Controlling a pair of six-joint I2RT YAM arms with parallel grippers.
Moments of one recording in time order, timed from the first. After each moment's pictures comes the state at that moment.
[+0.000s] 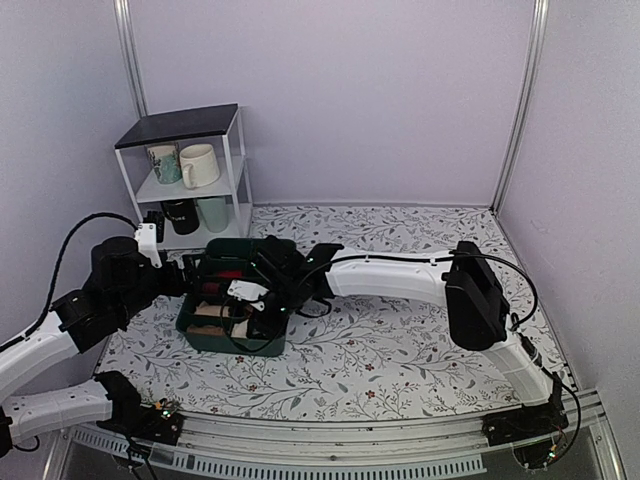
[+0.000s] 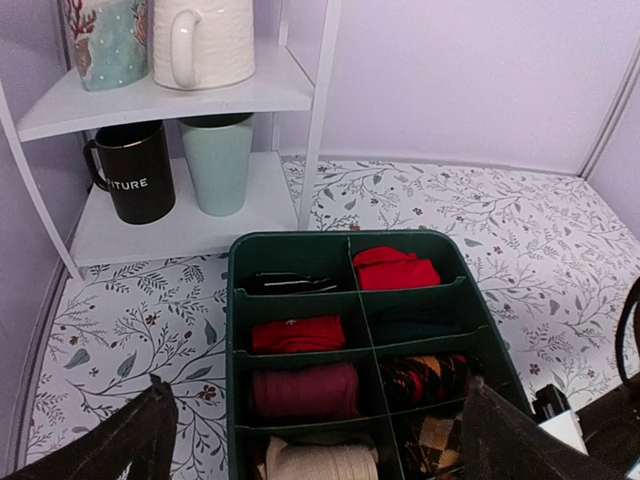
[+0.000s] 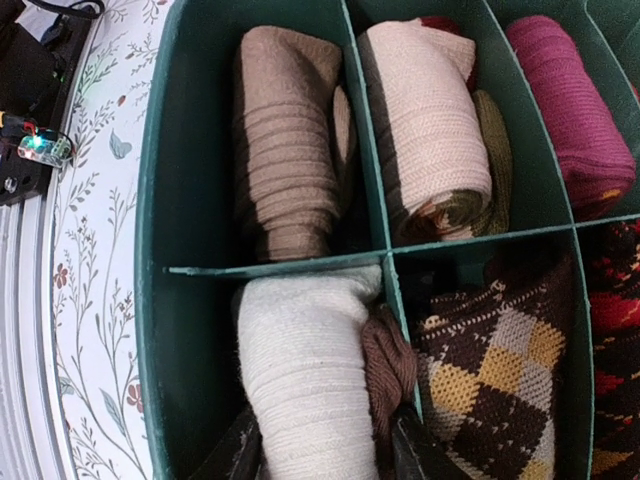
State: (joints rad) left arm -0.59 0.69 0.54 -0.20 -0.37 -0.27; right arm 1.13 2.42 2.10 -0.64 -0.26 -0.23
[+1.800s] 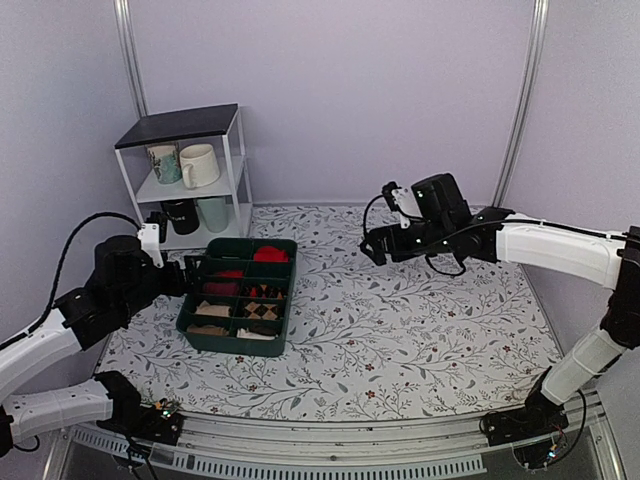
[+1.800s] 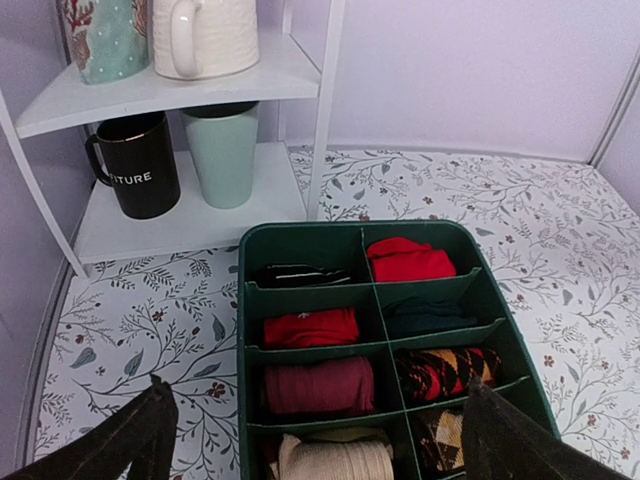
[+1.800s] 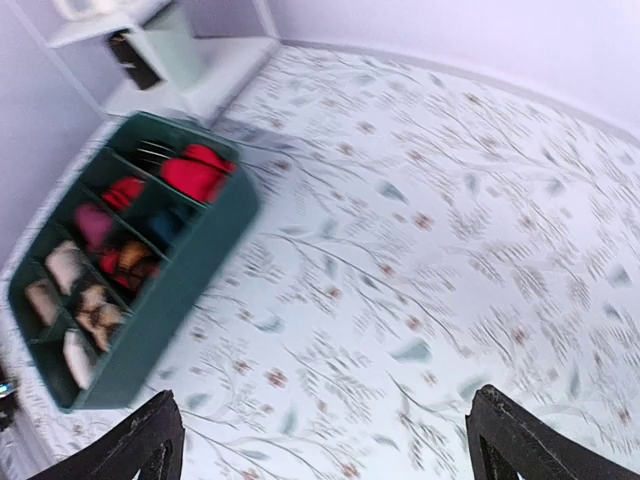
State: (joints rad) left arm -0.56 0.72 0.54 -0.20 -0.35 -0.24; right arm 0.74 1.55 1.20 -0.28 -0.01 0.26
